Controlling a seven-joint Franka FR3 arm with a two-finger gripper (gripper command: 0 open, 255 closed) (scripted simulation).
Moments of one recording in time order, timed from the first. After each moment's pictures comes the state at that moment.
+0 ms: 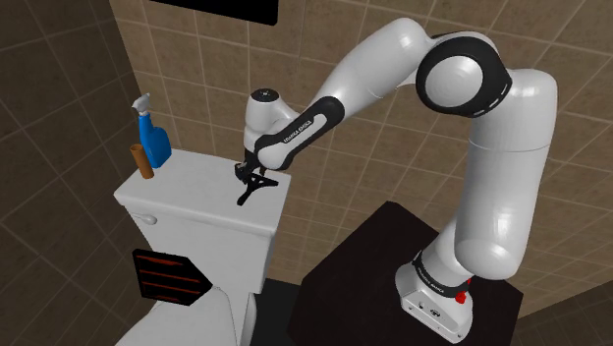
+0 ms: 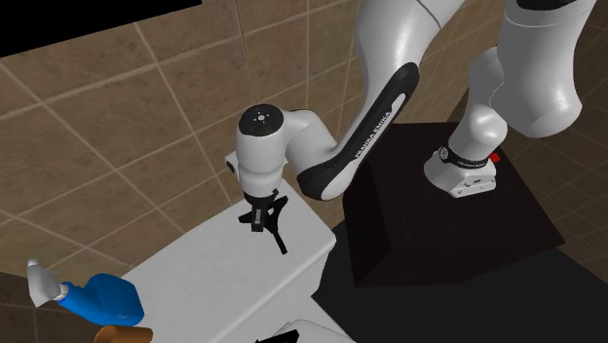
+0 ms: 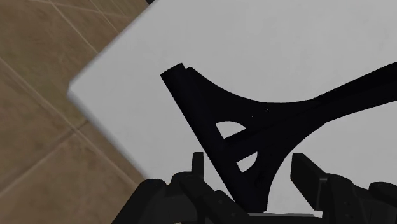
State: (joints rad) arm 0.13 0.45 0.13 -2.06 -0.20 2.64 0.45
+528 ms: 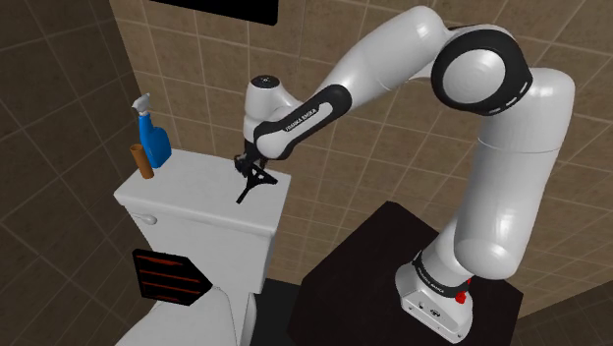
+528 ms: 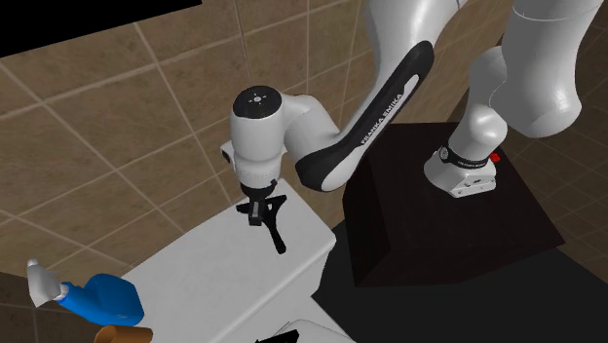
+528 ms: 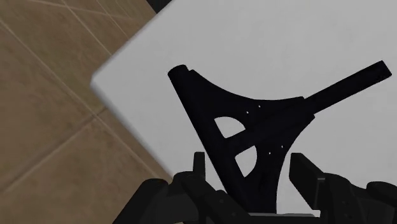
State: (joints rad) arm 0.12 0.38 0.15 -2.06 -0.17 2.57 0.43
